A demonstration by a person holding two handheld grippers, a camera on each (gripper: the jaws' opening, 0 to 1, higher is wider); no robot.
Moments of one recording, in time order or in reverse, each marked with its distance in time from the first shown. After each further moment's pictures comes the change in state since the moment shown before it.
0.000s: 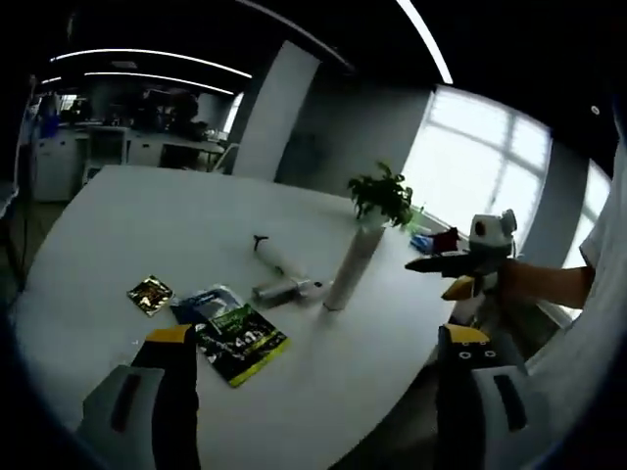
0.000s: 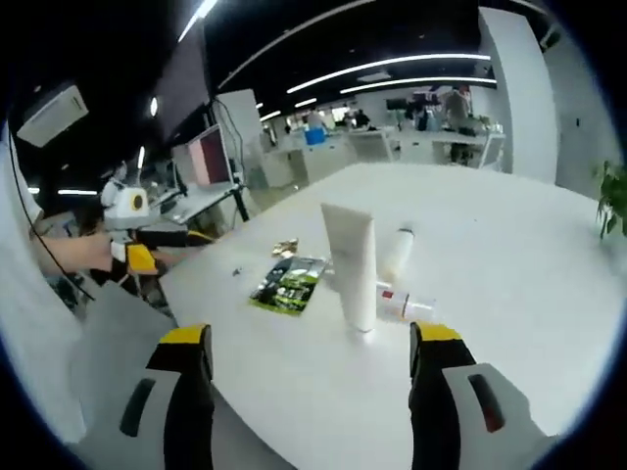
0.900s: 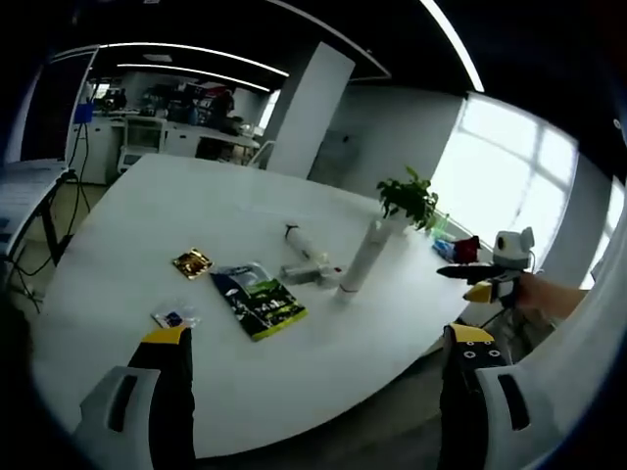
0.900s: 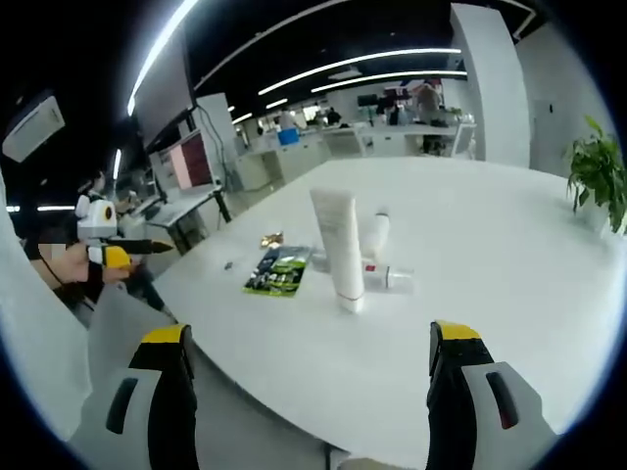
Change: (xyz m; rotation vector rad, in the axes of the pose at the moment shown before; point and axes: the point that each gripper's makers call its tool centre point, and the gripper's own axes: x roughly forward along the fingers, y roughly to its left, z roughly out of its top) left arm -0.053 -0.004 -0.014 -0.067 0.009 0.126; right arm -0.037 0.008 -0.017 0.070 0.010 -0.090
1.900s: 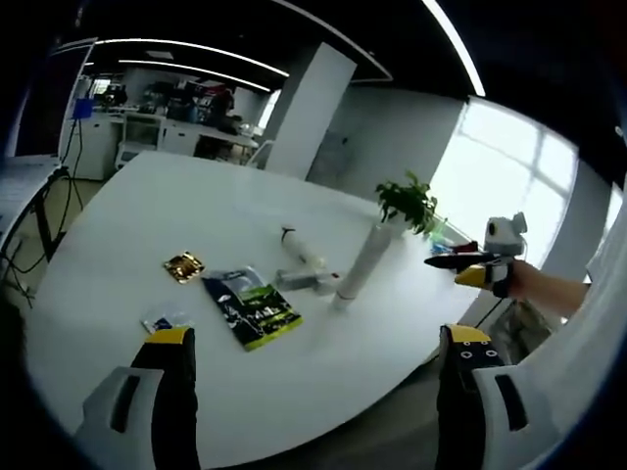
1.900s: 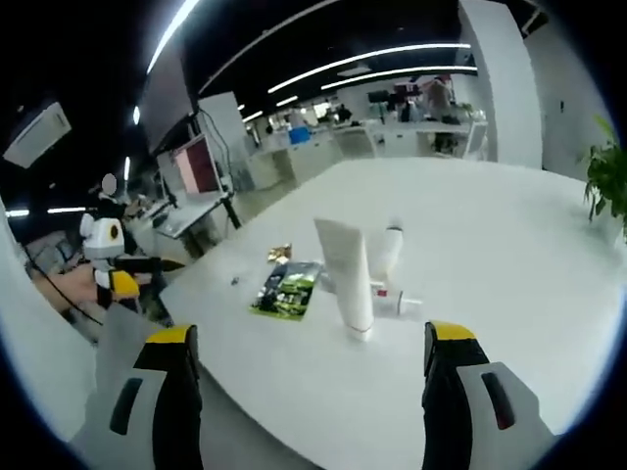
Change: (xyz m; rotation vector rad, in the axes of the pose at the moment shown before) left arm 0.019 0.001 0.006 -0.020 -0.009 -0.013; right arm 0.031 -0.006 0.047 0.025 -0.021 0.065
